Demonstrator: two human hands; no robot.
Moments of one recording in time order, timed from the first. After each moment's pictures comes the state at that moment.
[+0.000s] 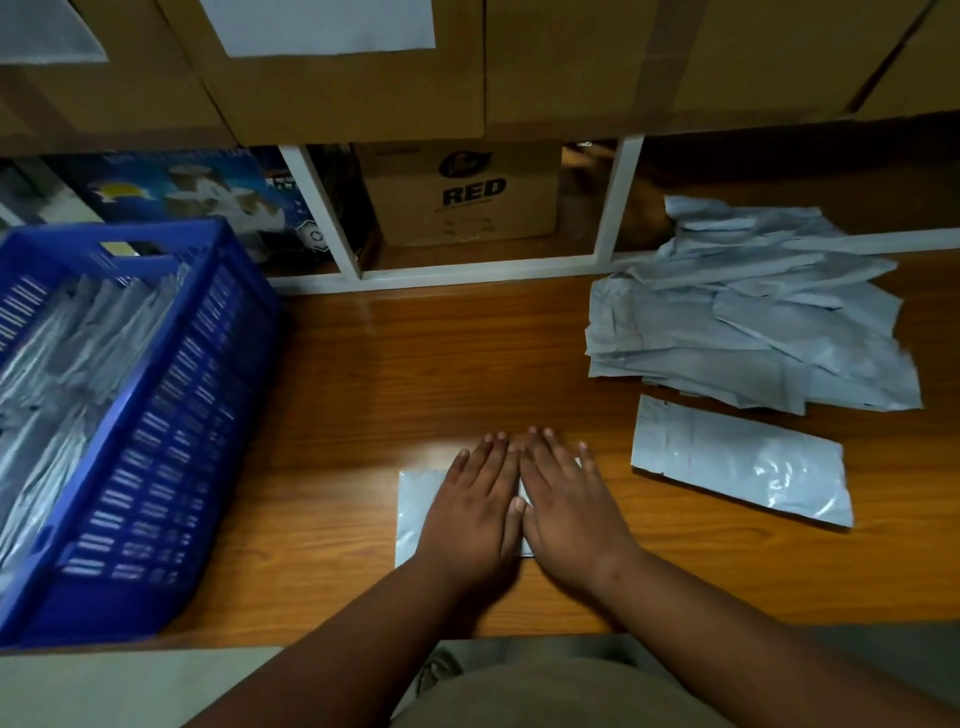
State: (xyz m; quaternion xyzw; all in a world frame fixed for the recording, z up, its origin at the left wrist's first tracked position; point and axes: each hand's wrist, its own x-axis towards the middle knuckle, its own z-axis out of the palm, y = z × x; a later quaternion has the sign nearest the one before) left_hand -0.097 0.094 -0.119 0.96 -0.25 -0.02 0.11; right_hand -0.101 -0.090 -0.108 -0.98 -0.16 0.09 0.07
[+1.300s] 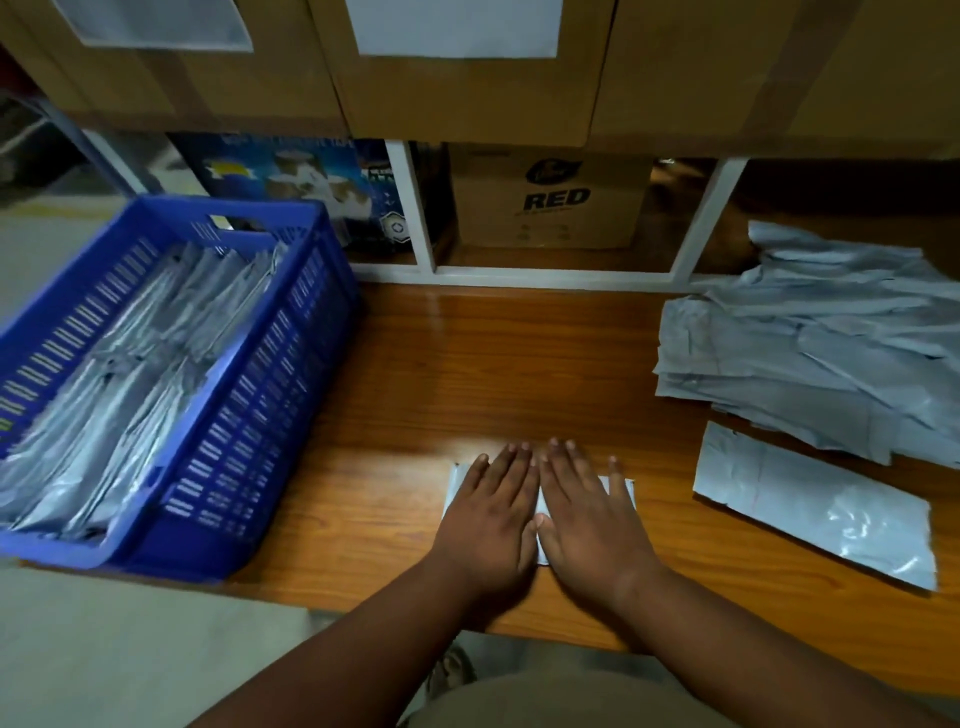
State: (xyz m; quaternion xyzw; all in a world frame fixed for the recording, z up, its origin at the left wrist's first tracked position) left_hand -0.106 0.136 -0.116 0.97 -0.23 -0.04 0.06; right_hand -0.099 -0.055 -0.103 -0.97 -0.20 0.11 0.02
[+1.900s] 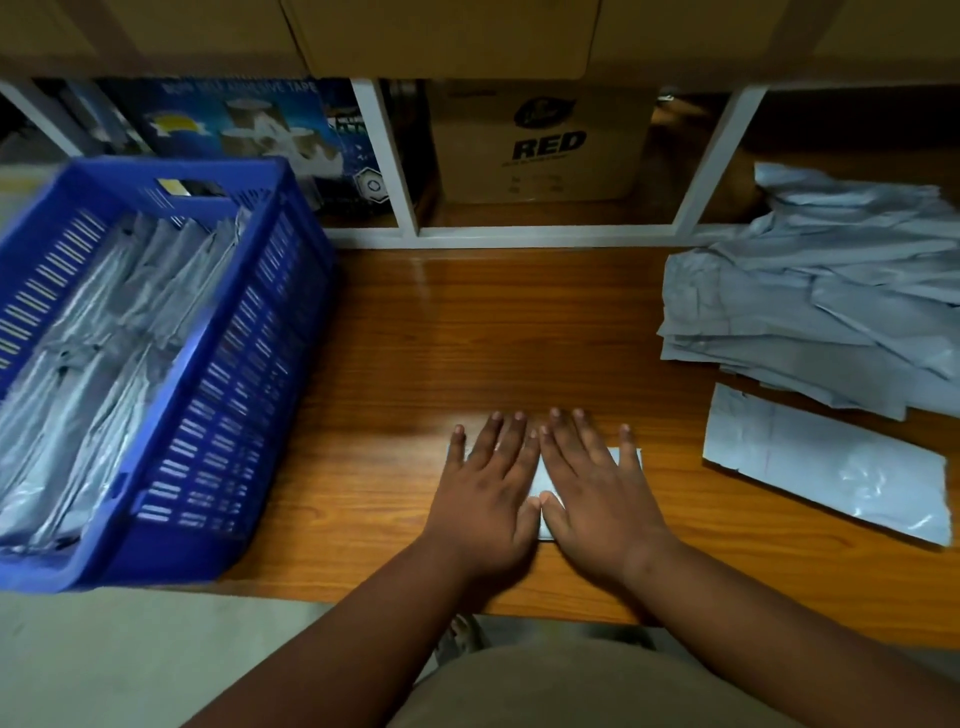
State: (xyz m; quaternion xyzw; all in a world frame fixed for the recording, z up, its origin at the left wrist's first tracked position) left_hand -0.104 0.150 -0.113 0.97 -0.21 -0.07 0.06; right_hand -0.097 -0.053 -0.102 -0.97 -0.19 0.12 0.02
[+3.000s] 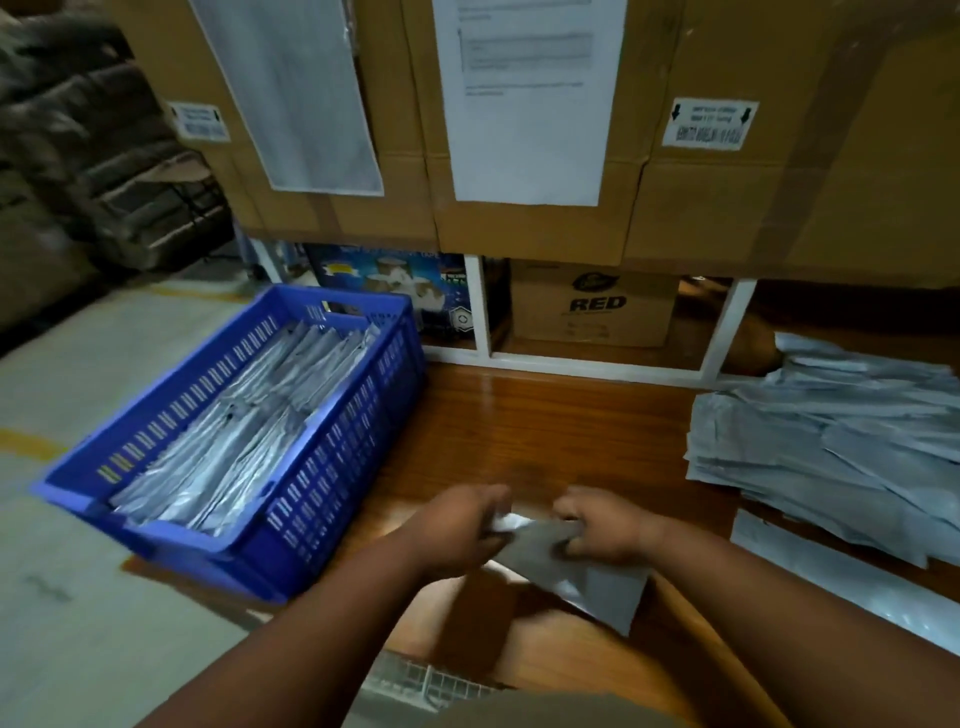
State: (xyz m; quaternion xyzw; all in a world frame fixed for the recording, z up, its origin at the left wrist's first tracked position) left_hand -0.095 0.206 0.019 0.96 -0.12 -0.11 0.21; right_hand -0.013 -0.035 -0.026 -0.90 -0.30 0.27 0.14
